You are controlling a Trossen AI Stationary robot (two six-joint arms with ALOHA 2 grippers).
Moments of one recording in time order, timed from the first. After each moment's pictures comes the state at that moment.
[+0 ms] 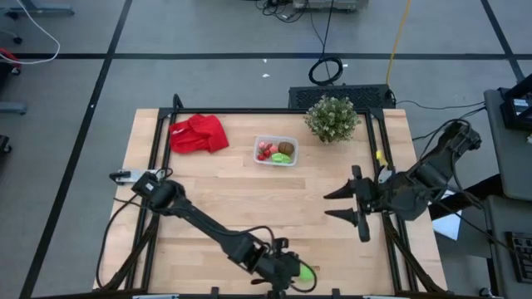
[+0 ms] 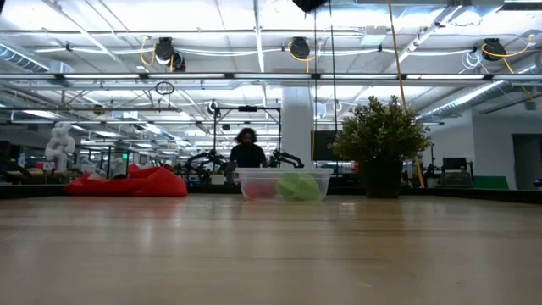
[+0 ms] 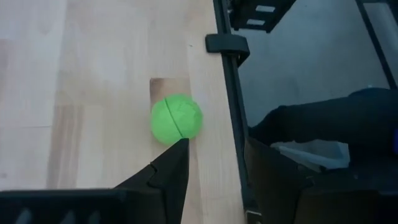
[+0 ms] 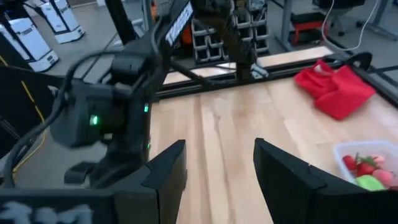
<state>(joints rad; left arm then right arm) -0.54 2.29 2.02 -0.56 -0.09 -0.46 0.71 1.11 1.26 -0.59 0.63 0.49</state>
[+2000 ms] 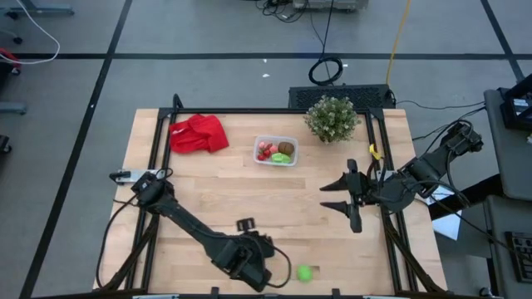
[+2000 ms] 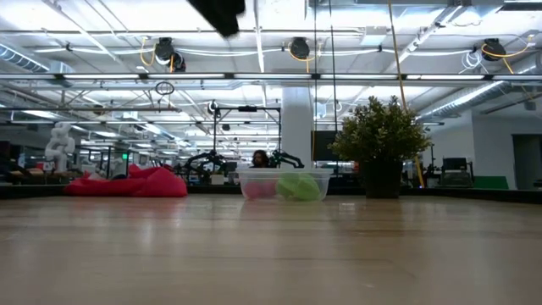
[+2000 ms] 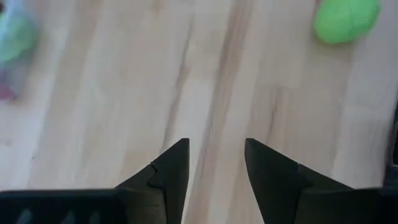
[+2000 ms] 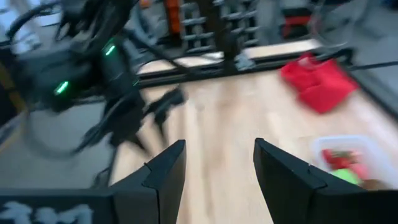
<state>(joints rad) -0.61 2.18 2.04 -1.20 -0.45 -0.74 0.63 1.09 1.20 -0.60 0.55 0.43</state>
